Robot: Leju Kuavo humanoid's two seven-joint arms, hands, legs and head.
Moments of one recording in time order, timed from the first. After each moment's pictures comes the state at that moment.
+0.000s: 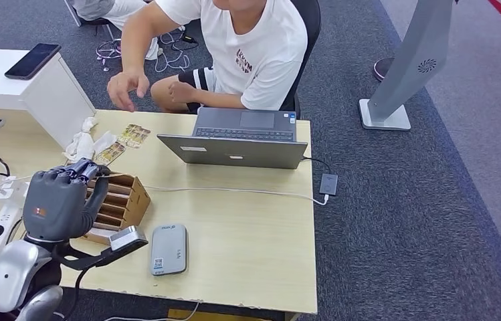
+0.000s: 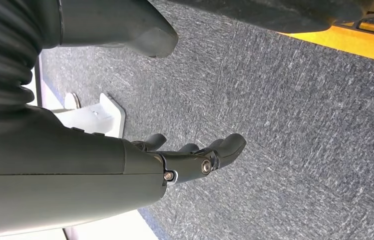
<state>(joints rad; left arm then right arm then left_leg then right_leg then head) 0.00 0.47 -0.25 -1.93 -1.17 0.23 0.16 0.00 0.23 -0.66 -0.21 1.24 -0.16 0.10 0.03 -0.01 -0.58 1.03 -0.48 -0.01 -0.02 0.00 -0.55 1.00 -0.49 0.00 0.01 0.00</state>
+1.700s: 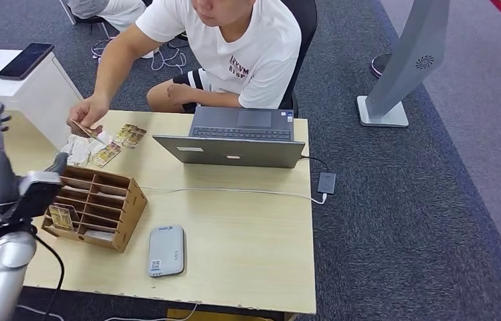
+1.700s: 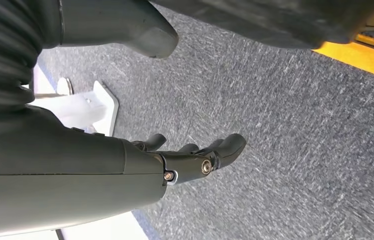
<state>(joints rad) -0.15 0.39 0.08 -1.48 -0.39 0.45 -0.31 -0.01 0.21 -0.61 -0.19 1.26 -0.11 0.07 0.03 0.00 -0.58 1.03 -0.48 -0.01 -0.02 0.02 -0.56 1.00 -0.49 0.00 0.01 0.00</state>
